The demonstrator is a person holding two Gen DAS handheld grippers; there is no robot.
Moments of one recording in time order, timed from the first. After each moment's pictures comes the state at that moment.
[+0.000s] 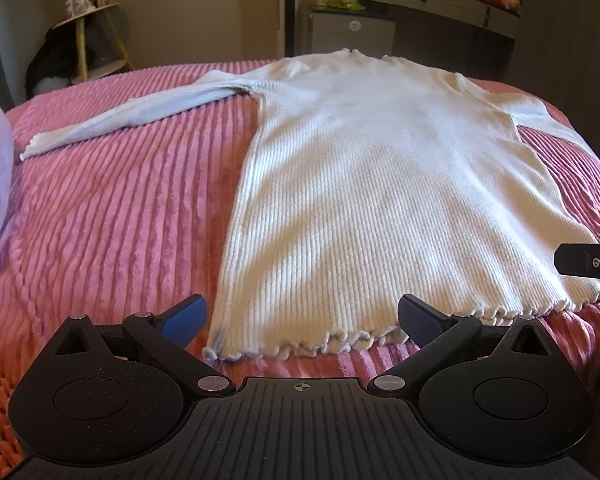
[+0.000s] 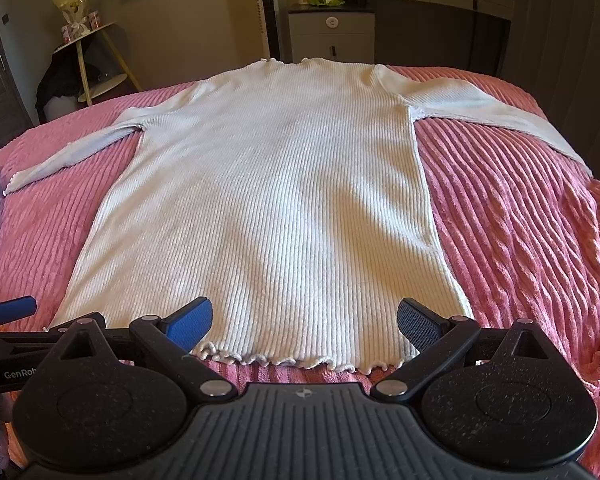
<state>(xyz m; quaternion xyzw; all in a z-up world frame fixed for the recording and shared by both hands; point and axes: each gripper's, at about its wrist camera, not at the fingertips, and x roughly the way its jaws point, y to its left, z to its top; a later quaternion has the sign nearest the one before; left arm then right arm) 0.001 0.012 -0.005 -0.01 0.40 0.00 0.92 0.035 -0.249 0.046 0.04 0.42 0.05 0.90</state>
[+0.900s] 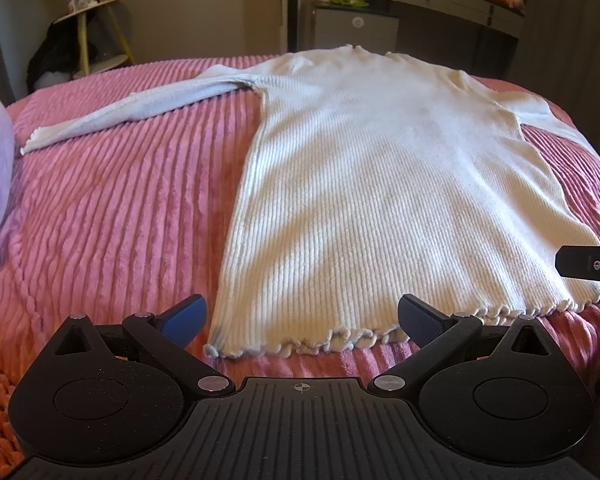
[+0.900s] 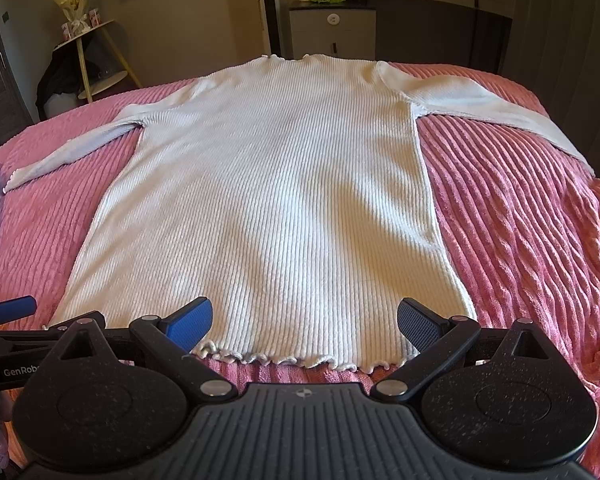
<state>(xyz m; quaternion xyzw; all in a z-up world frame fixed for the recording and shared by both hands) -0.001 0.016 -0.009 -0.01 0.40 0.00 0.92 0.037 -0.249 0.041 0.04 0.43 0.05 0.90</state>
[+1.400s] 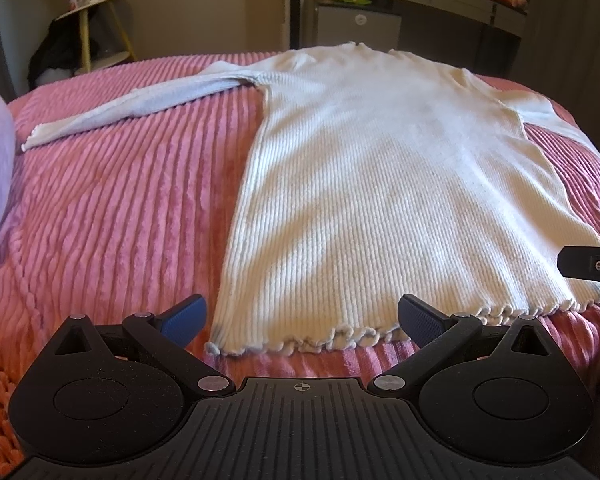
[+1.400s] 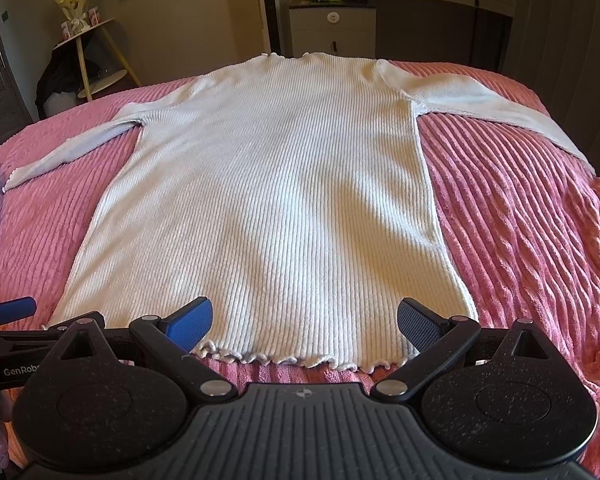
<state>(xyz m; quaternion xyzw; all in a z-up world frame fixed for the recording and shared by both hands) 0.000 0.015 -0.010 -0.01 0.41 0.01 0.91 0.037 -0.248 0.040 0.04 0.43 0.05 0.90</state>
